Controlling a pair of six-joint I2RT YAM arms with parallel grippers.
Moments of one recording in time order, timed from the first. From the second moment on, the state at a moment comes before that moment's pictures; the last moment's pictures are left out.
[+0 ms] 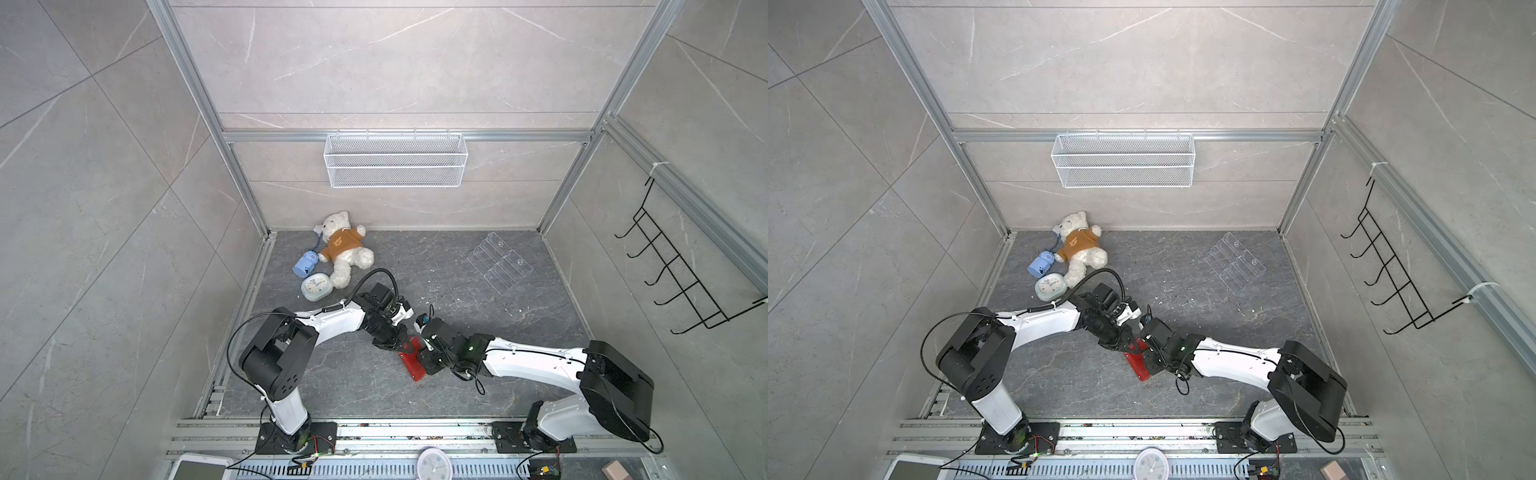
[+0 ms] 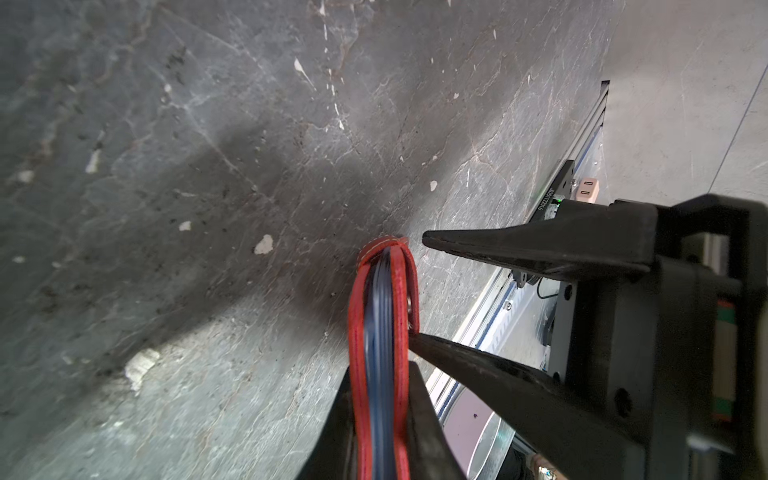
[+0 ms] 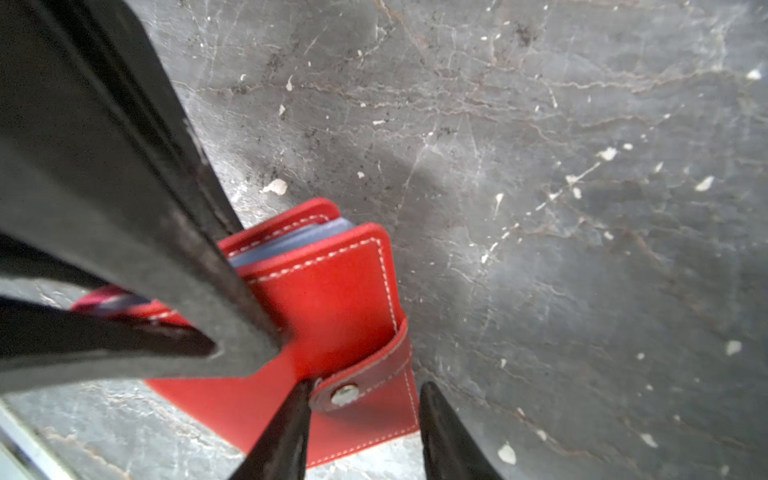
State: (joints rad) left arm -0.67 1.73 1.01 -0.54 0.74 -0.28; right arm 0.96 1.47 0.75 -0.31 0.07 0.43
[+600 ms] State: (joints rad) left arm -0.68 1.76 1.04 -0.55 0.68 -0.29; right arm 0.99 1.52 0.77 -0.30 0.17 0.43
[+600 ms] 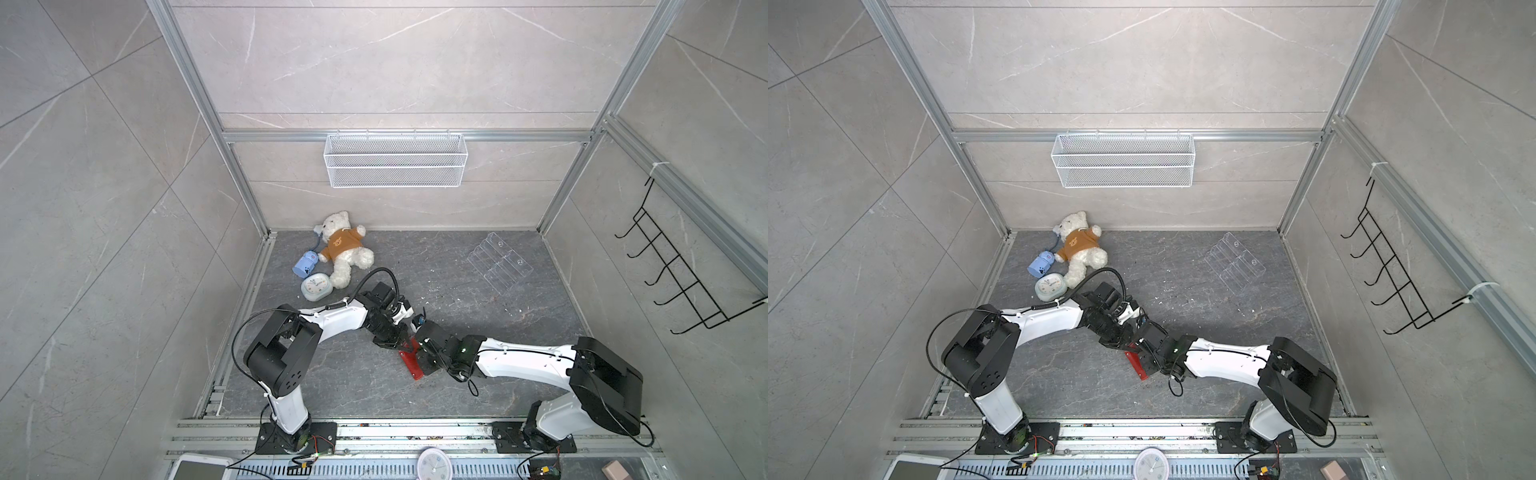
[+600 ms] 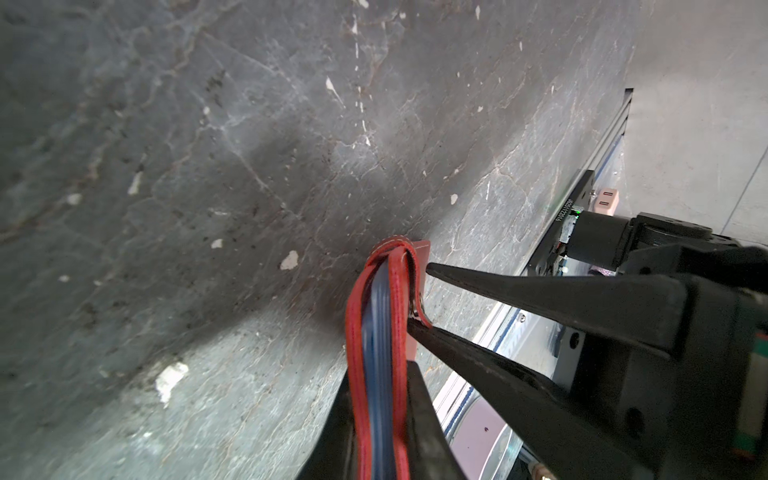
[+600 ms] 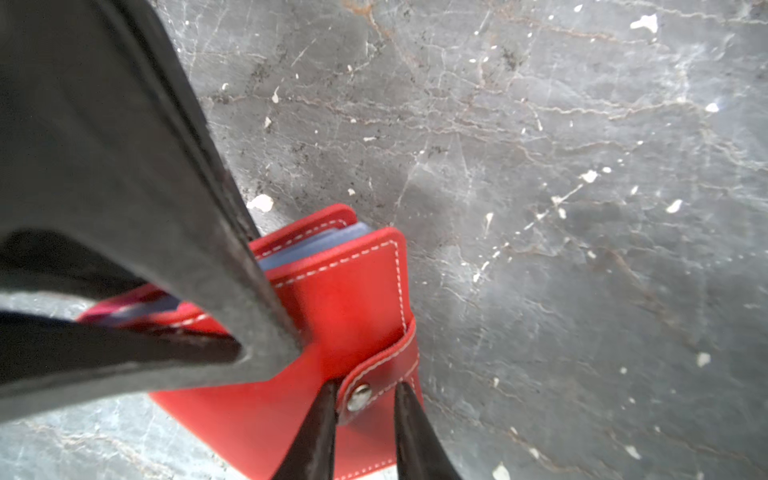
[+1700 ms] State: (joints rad) left arm -0.84 1.32 0.47 -0.01 0.32 -1.10; right arm 0.80 1.36 0.68 -0.22 -0.05 0.55
